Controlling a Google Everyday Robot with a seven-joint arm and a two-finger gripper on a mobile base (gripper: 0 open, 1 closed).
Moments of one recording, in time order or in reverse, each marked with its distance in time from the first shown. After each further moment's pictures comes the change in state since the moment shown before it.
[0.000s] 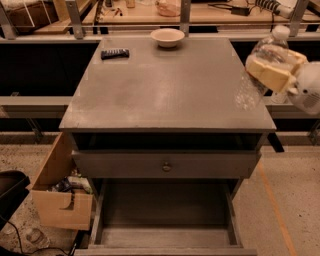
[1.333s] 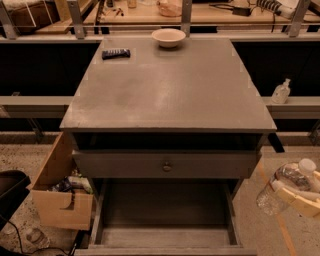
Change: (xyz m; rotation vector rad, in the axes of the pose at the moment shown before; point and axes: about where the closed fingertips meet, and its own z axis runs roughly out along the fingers) arm 0.163 0.096 -0.192 -0.139 0.100 0.074
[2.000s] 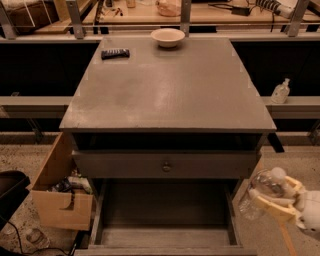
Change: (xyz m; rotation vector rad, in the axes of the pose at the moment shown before) arm 0.032 0.021 0.028 -0.069 0.021 -0.011
